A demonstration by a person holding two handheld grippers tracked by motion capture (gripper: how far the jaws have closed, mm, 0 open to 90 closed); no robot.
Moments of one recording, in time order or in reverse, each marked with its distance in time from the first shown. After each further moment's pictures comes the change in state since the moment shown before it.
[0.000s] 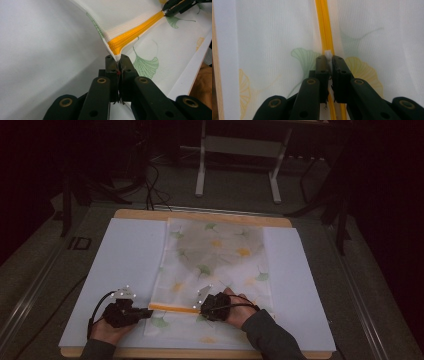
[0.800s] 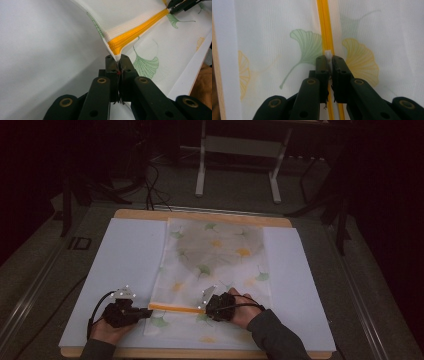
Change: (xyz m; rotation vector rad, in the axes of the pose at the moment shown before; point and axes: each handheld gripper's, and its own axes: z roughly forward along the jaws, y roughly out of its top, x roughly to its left) left arm 0.001 0.000 0.000 -0.001 0.001 0.000; right arm -0.002 -0.011 -0.006 0.036 -0.003 -0.004
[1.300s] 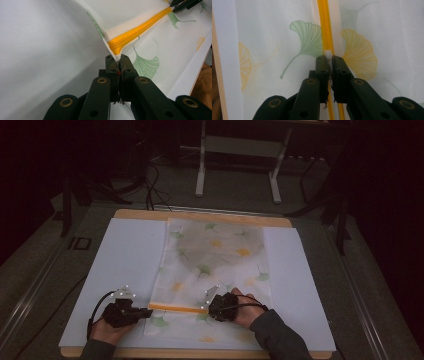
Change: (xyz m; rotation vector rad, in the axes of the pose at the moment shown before) left arm 0.000 0.000 0.000 0.000 0.003 -0.002; right arm -0.001 -0.007 -0.004 0.011 -0.002 0.004
